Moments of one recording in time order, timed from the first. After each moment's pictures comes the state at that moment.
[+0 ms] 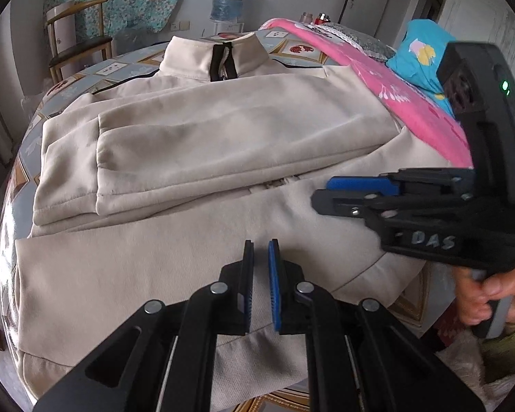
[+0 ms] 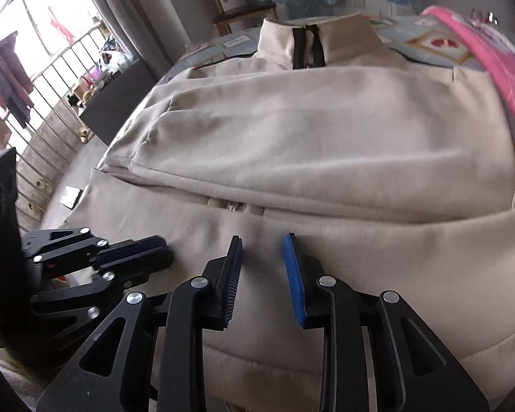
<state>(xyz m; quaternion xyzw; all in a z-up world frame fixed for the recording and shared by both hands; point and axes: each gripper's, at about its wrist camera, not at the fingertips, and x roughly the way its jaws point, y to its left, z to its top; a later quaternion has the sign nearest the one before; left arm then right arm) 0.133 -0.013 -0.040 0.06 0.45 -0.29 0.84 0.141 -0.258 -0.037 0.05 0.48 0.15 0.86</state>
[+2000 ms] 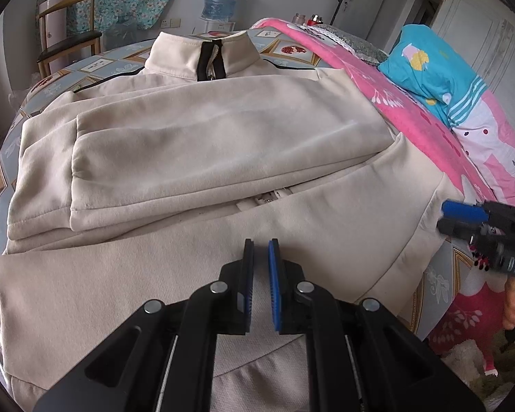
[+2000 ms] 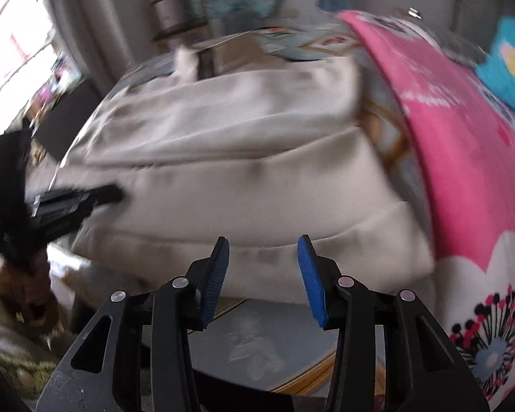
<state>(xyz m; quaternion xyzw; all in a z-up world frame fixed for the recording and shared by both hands) 0.146 -0.022 -0.050 0.04 0.45 -0.32 0.83 0.053 -0.325 -0.021 0.01 0.48 0.03 0.88</state>
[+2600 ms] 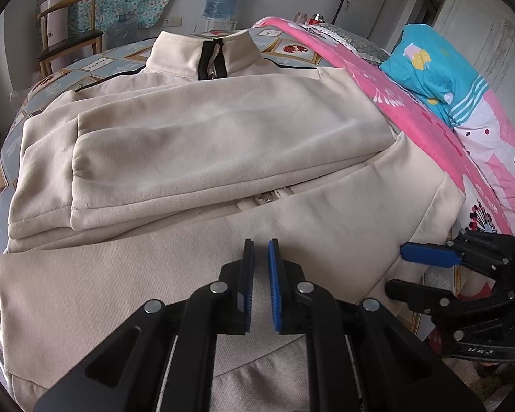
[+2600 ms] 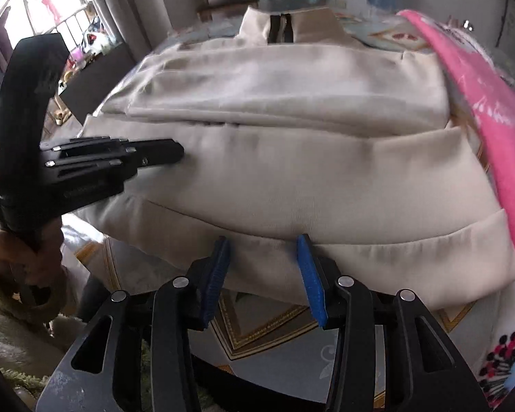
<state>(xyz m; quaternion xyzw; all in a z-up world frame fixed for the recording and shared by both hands) 0.146 -0.023 -0.050 0.04 0.45 -0.32 0.83 0.064 -0.268 -0.034 0.00 0.49 0.09 0.87</state>
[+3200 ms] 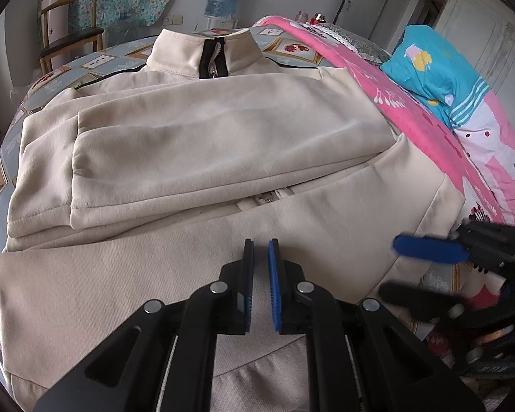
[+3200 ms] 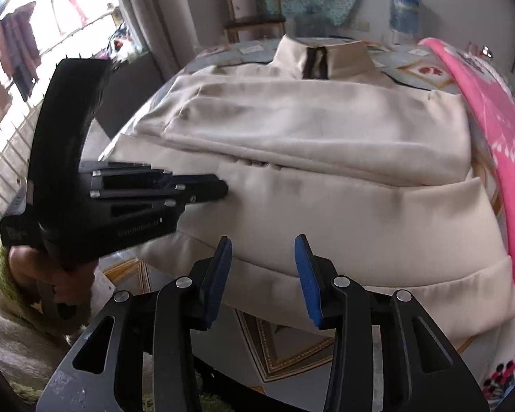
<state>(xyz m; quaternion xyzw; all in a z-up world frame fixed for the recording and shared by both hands) 0.148 -0.023 -0.050 0.03 0.45 -0.32 0.83 0.071 -0.245 -0.030 -0.02 0.47 0.14 0.87</state>
